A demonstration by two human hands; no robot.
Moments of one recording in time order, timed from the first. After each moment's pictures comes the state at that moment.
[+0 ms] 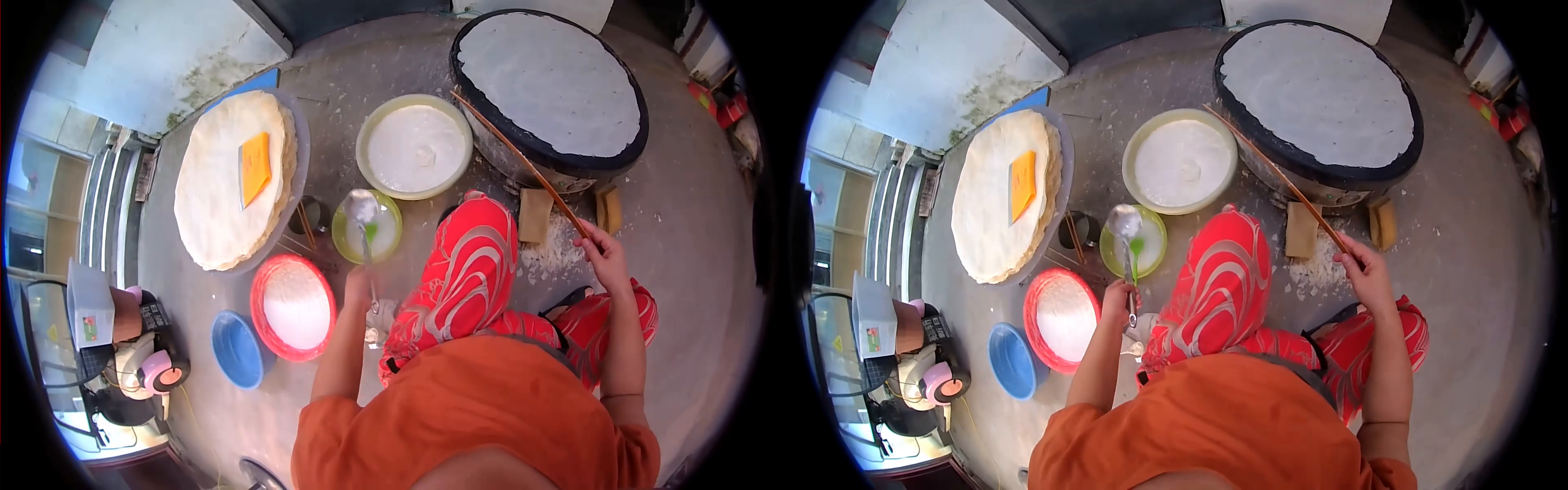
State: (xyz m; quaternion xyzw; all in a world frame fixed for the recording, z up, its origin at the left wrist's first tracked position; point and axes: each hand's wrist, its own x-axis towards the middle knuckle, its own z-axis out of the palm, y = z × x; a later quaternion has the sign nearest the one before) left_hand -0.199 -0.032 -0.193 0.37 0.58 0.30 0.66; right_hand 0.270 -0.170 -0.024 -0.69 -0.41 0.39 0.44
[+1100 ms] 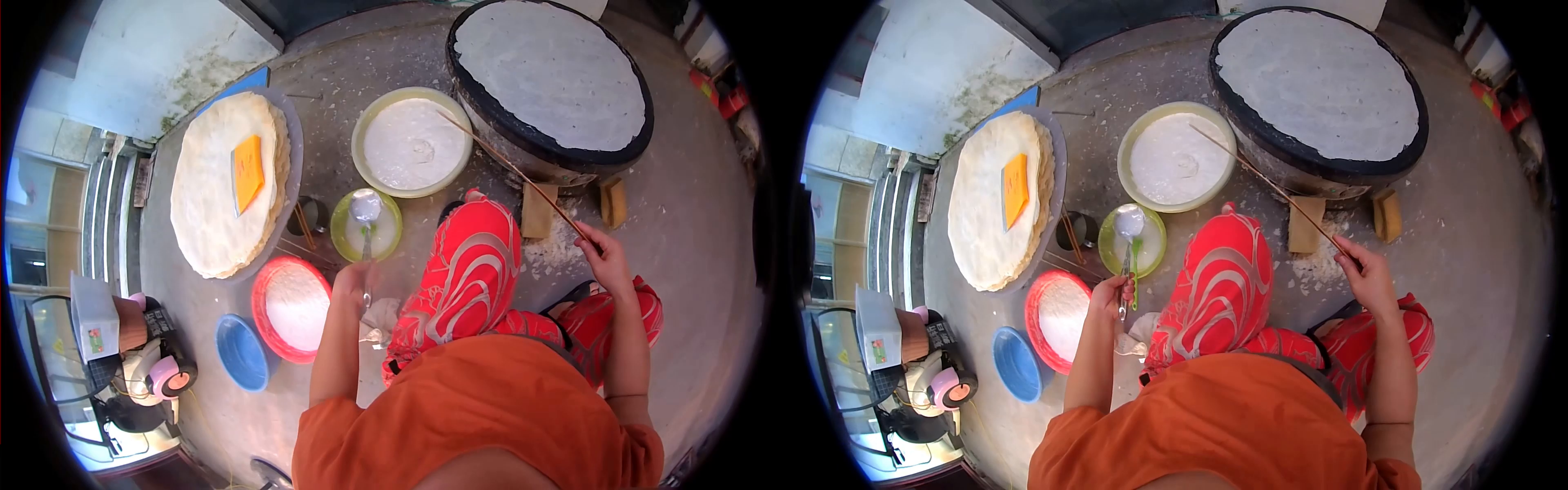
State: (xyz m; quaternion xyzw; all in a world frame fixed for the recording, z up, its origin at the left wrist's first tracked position) left_hand -0.178 -0.003 -0.118 0.01 0.57 0.29 0.77; right_hand 0.263 -0.163 -0.026 -0.72 -0.44 0.37 0.39
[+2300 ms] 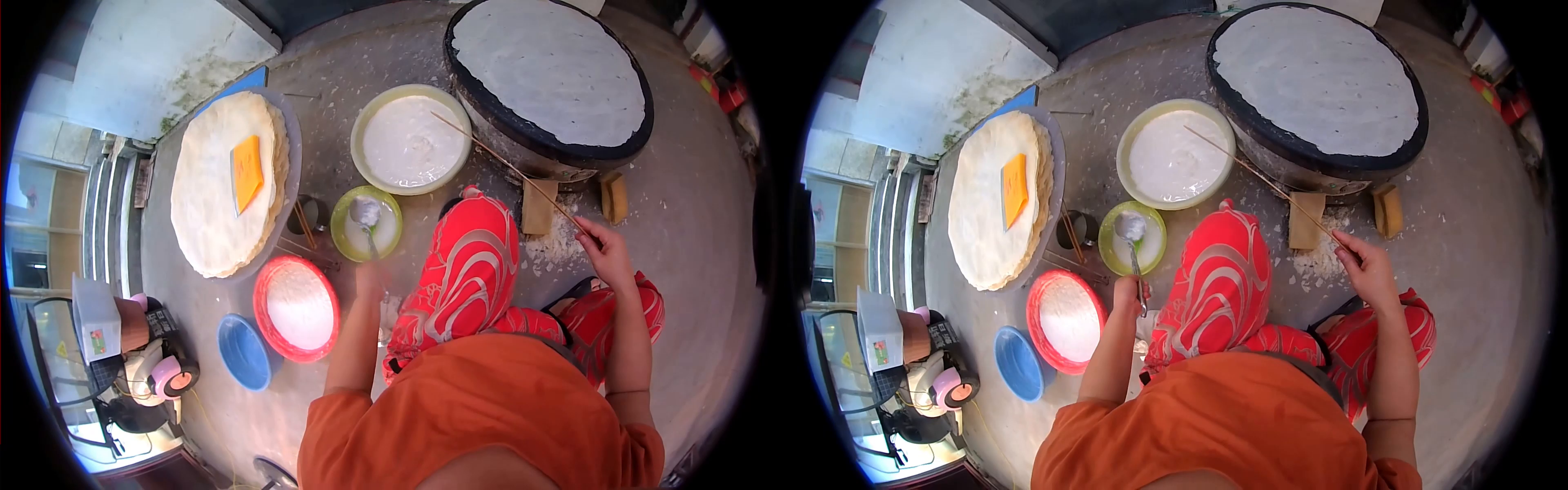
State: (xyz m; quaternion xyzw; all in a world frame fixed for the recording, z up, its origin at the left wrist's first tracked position) left_hand -0.161 -0.018 -0.186 0.22 0.69 0.29 0.63; right_hand 0.265 -0.160 -0.027 -0.72 -0.47 0.34 0.39
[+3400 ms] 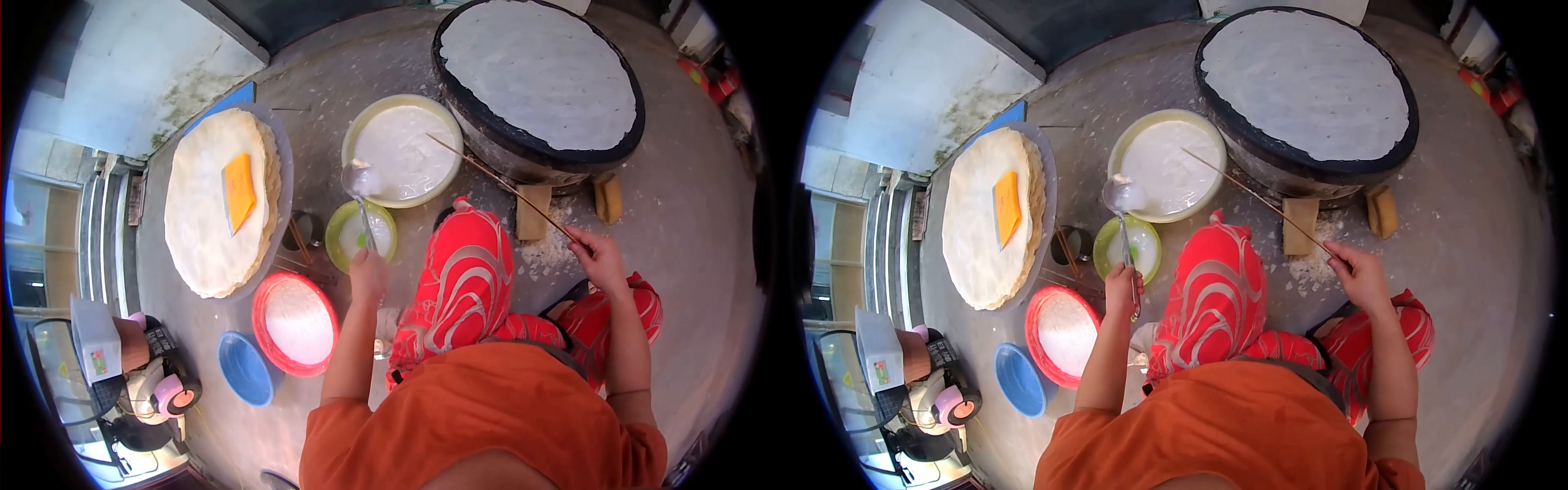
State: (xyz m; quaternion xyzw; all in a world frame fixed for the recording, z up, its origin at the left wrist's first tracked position) left_hand -0.125 0.008 -0.121 0.32 0.61 0.33 0.65; right_hand 0.260 -0.157 -0.024 -0.75 -0.49 0.31 0.32
